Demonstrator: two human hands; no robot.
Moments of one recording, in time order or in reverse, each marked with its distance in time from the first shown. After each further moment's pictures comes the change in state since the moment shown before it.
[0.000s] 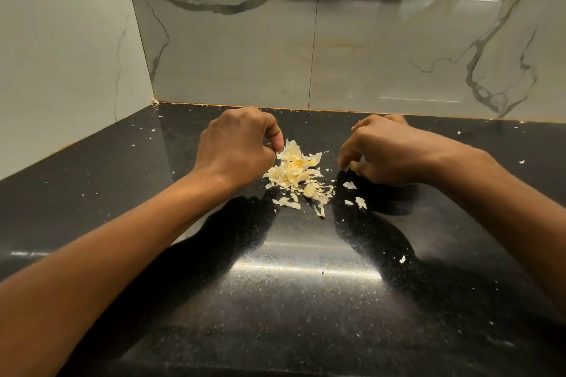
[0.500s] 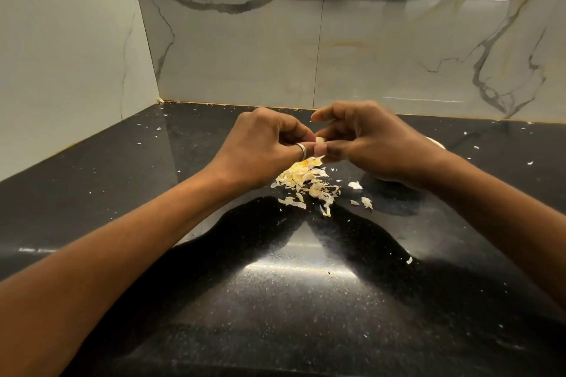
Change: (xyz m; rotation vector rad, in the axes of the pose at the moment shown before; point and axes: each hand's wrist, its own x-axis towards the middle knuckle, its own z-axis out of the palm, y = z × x) left_hand 0.000 0.008 0.002 -0.449 -0.119 0.126; right_hand 0.004 -0.028 0.001 0.939 0.220 -0.019
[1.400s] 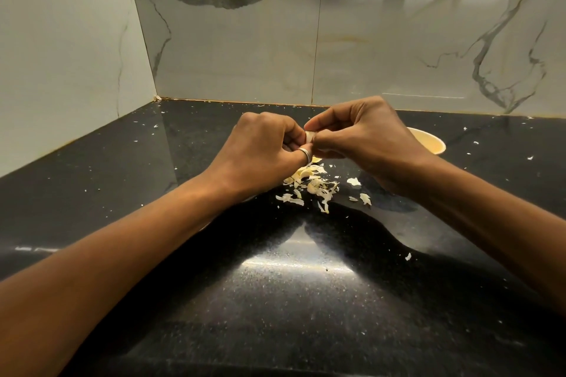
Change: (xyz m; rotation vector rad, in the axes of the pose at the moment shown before) left_hand -0.005 0.002 0.006 0.149 0.034 0.036; right_hand -0.002 0.000 0.015 0.262 0.196 0.040
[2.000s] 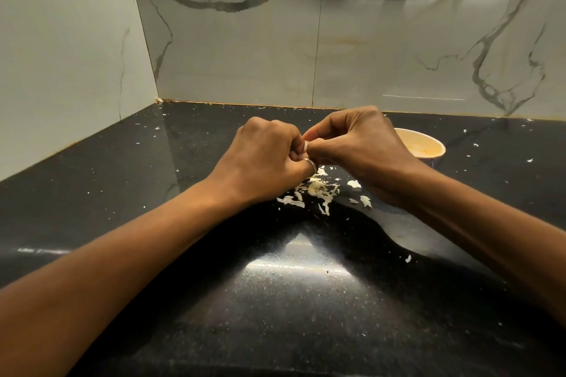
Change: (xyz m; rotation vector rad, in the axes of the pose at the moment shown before) left_hand -0.003 0.006 0.001 0.147 -0.020 -0.027; right_hand -0.004 -0.003 0.013 -0.043 0.087 0.045
